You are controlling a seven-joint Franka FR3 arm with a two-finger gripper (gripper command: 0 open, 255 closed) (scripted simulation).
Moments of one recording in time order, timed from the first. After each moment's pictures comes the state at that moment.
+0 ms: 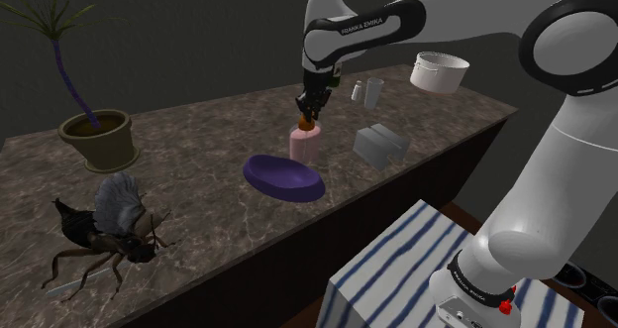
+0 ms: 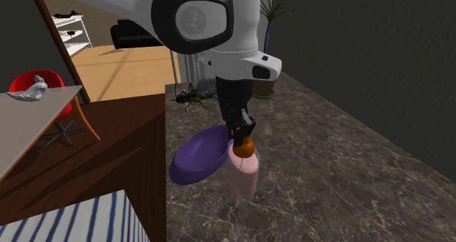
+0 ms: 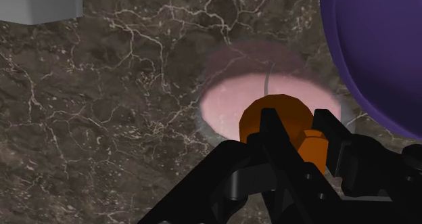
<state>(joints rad) 0.05 0.11 0.05 -1.88 -0.04 2.02 0.06</state>
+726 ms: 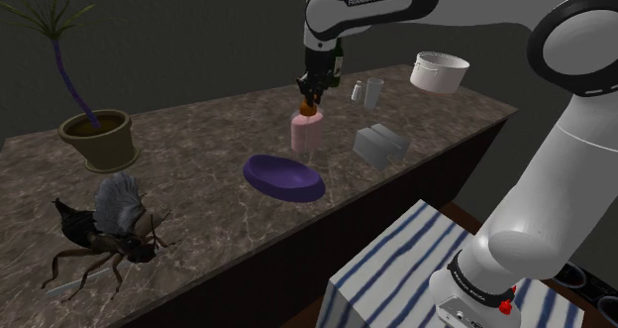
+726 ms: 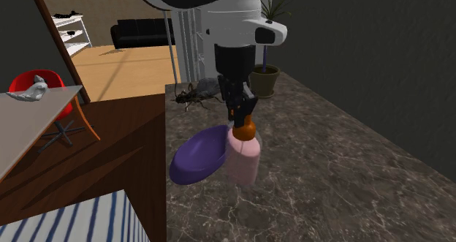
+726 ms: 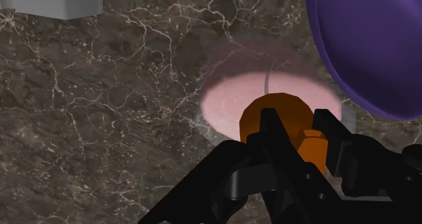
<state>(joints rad) 0.05 0.09 0.05 -1.77 -0.03 1.88 0.06</state>
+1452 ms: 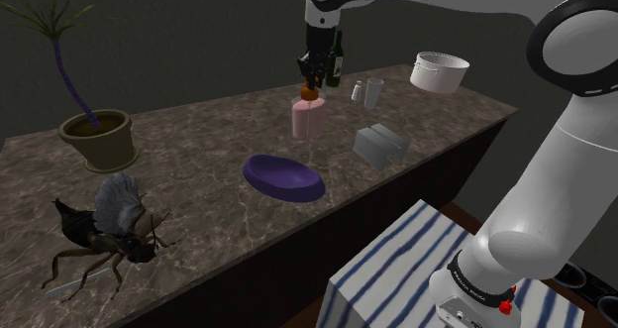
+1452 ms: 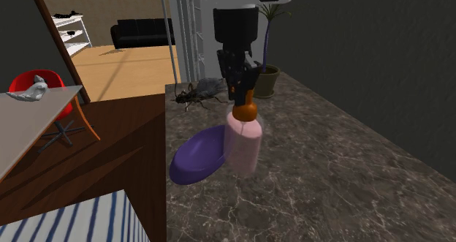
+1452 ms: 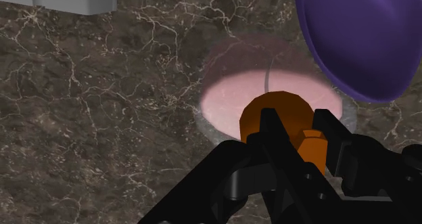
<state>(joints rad) 0.05 0.09 0.05 -1.63 -0.03 1.74 0.05</state>
